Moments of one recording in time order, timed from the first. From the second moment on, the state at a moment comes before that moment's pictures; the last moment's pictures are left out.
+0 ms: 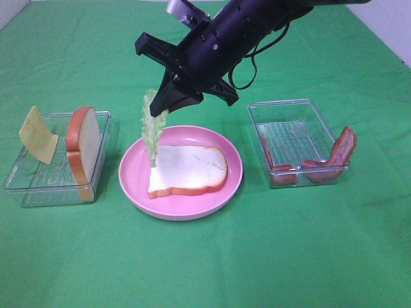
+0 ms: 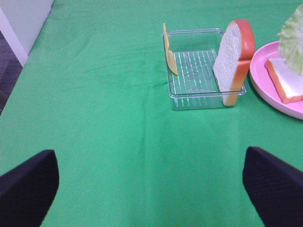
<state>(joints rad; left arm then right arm) 0.06 0.00 -0.52 -0.02 1.09 0.01 0.53 2.11 -1.64 0.76 0.89 -0.15</state>
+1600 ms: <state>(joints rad) 0.06 0.00 -0.52 -0.02 1.09 0.01 0.54 2.21 -1.67 0.41 0.83 -0.03</state>
